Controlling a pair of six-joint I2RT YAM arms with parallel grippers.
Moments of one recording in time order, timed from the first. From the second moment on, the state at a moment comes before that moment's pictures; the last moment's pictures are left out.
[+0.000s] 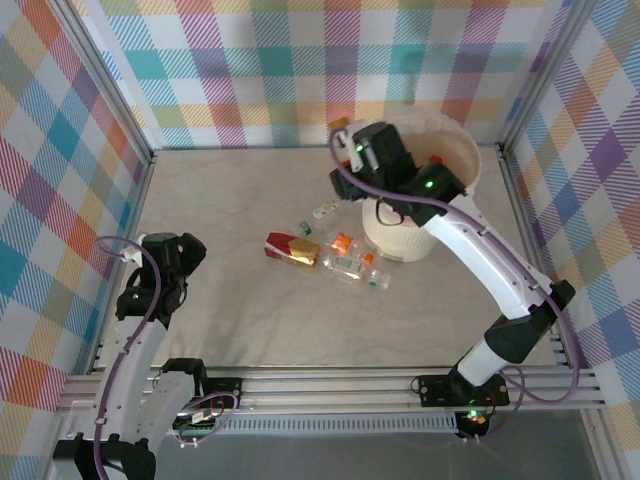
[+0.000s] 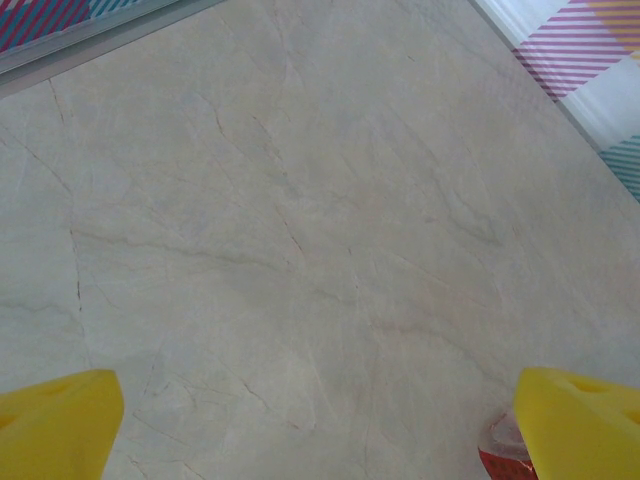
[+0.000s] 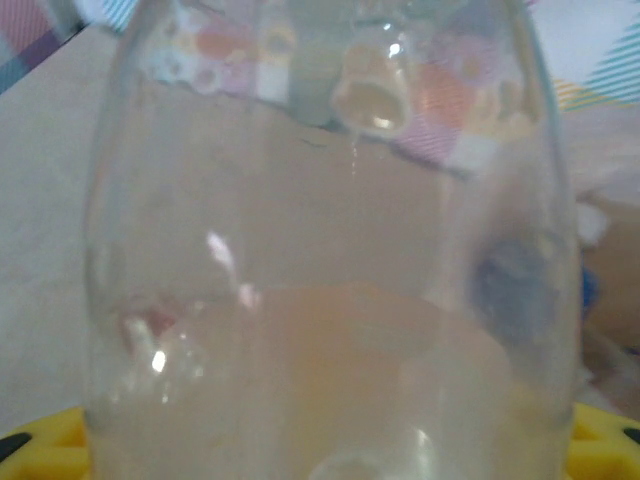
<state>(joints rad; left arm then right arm) -0.01 0.77 0.71 -0.66 -0.29 -0.81 0.72 1.58 1.89 -0.93 0.28 0.09</state>
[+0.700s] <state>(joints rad) -0.01 0.77 0.71 -0.66 -0.26 -0.78 0.30 1.73 2.05 -1.10 0.33 0.05</state>
